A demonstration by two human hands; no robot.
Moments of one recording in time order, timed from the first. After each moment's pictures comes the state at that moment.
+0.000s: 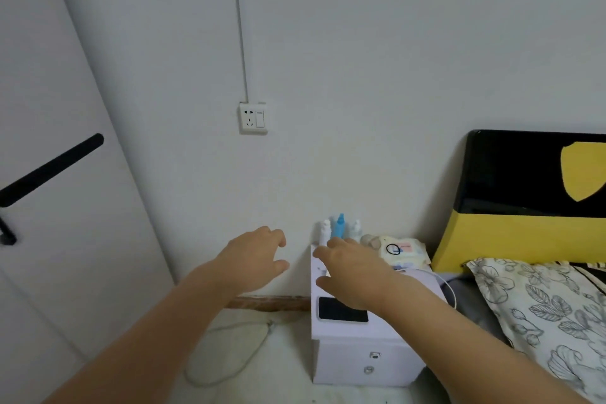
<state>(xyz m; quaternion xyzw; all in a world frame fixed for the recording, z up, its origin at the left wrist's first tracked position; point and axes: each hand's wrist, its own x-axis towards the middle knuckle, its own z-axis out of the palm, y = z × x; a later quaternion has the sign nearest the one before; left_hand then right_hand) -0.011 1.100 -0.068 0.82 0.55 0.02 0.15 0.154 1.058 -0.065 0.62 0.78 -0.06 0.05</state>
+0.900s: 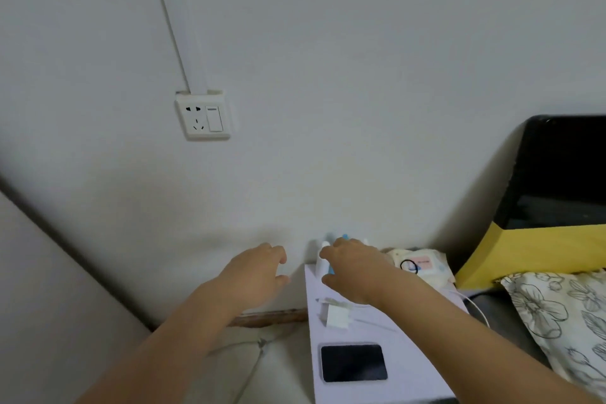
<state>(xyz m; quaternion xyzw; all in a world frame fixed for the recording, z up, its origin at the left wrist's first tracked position) 0.040 1.355 -0.158 0.82 0.51 -0.05 0.23 0.211 1.312 -0.139 0.66 0.73 -0.14 0.07</state>
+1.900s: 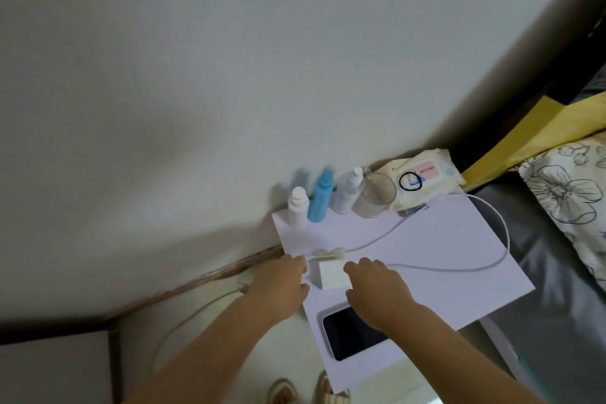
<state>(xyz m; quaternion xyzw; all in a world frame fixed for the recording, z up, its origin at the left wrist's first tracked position) 0.128 1.452 -0.419 0.84 0.40 -0.20 0.30 0.260 1.358 -0.390 0.78 0.52 -0.31 0.14</state>
